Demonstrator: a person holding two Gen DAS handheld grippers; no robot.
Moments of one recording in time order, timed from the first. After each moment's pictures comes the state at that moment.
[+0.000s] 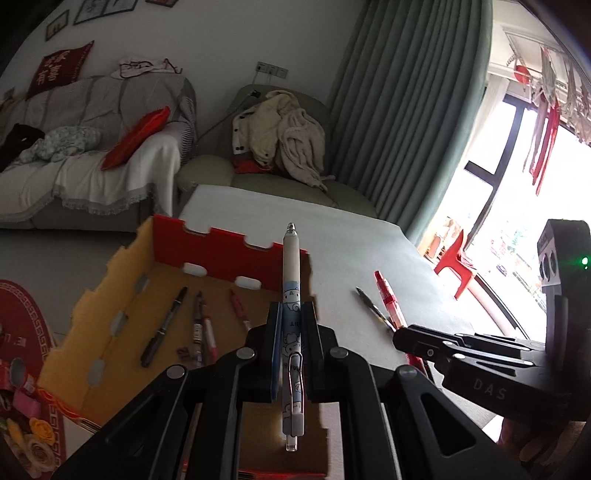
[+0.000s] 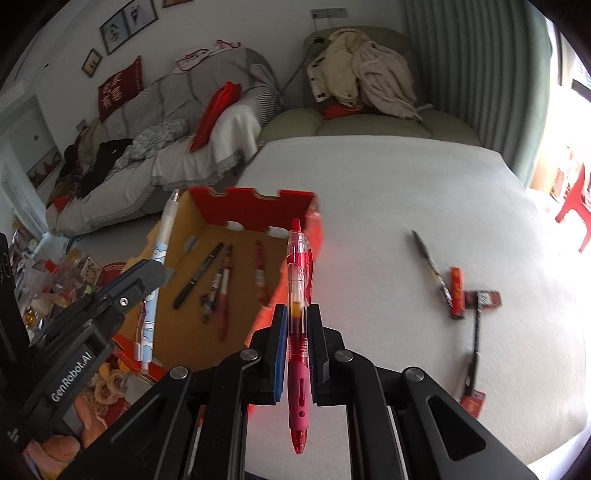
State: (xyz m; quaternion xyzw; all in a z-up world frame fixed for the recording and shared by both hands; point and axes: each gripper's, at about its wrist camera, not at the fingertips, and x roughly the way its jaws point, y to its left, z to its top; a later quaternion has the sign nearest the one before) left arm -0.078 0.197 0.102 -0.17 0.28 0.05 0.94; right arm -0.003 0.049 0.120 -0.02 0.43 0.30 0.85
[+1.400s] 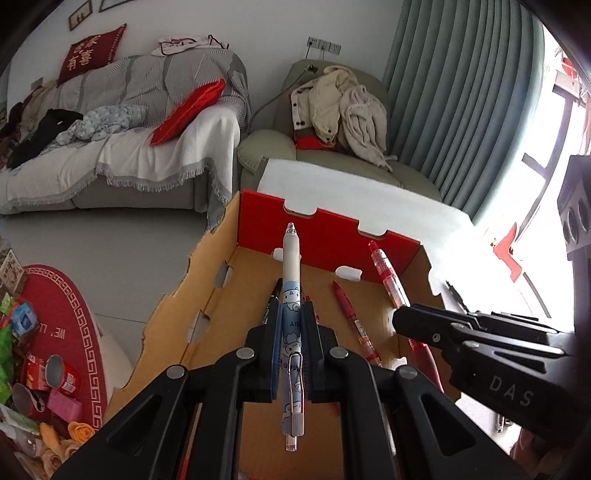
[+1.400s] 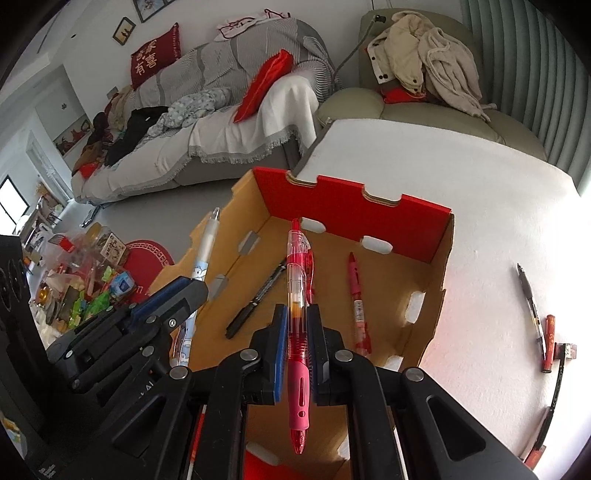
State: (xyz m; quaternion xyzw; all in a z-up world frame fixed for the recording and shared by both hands) left arm -0.046 0.282 0.055 -0.16 0.35 0.14 0.91; right arm 0.026 0.168 0.090 -0.05 0.46 0.36 0.81
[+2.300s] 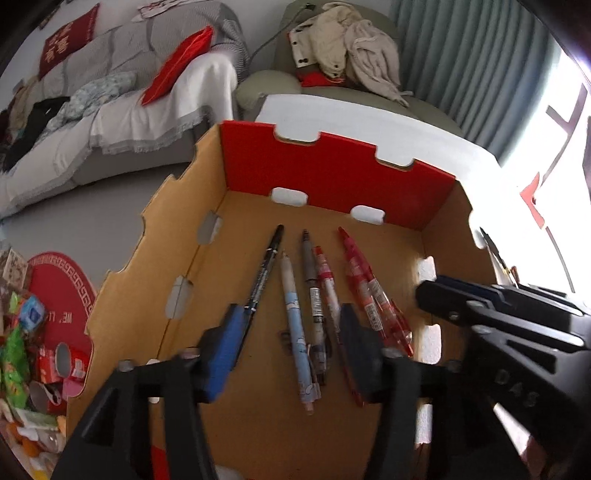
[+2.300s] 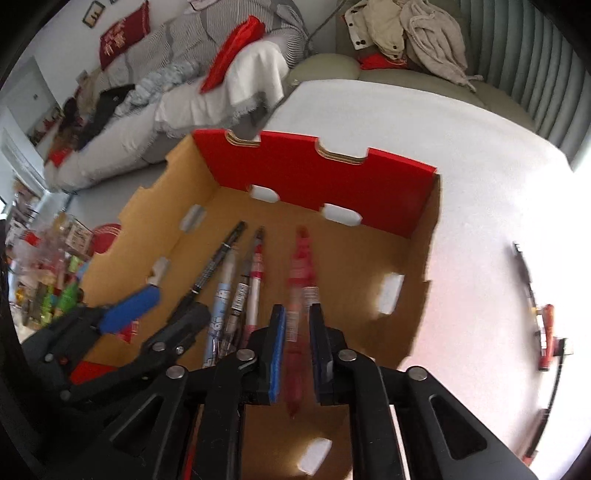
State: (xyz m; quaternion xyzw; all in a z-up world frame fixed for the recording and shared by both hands) left arm 0.007 0.277 0.011 -0.14 0.46 0.15 0.86; right arm 0.058 0.163 0.056 -0.08 0.51 0.31 0.80
